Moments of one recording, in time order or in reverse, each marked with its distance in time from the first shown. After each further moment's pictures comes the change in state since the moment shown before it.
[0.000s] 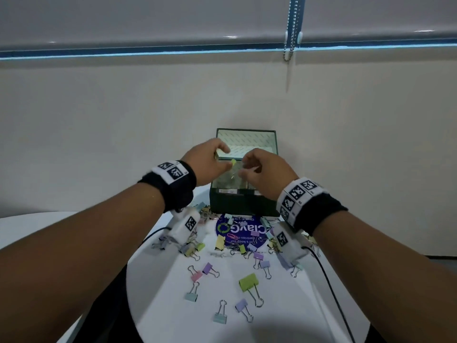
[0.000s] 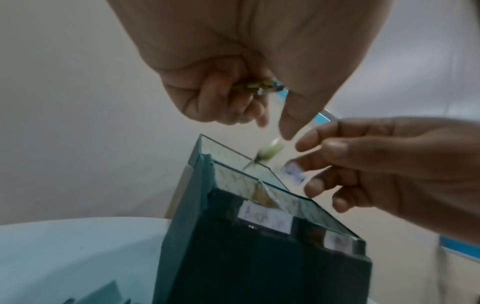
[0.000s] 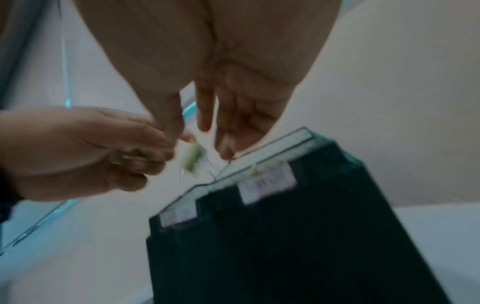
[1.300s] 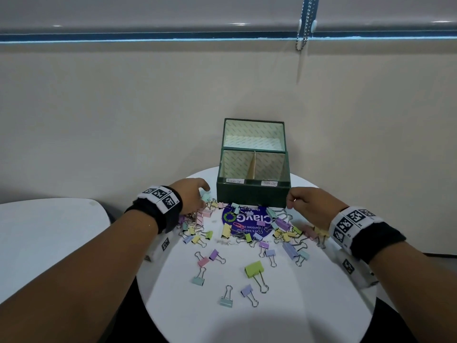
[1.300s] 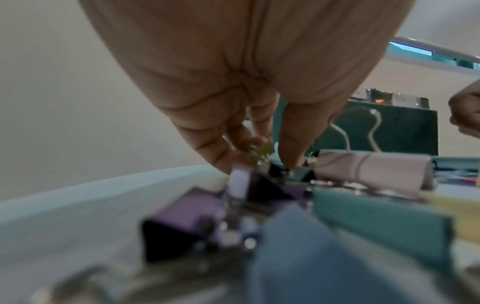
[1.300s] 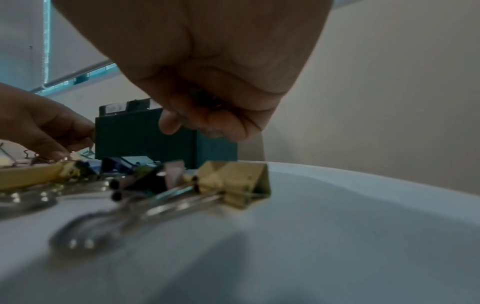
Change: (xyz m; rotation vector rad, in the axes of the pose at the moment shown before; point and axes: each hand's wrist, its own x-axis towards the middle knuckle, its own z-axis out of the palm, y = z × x) left_hand -0.047 -0.074 0.033 0.326 -0.346 -0.245; right_hand -0.060 0.069 -0.019 -0.303 -0.296 0.168
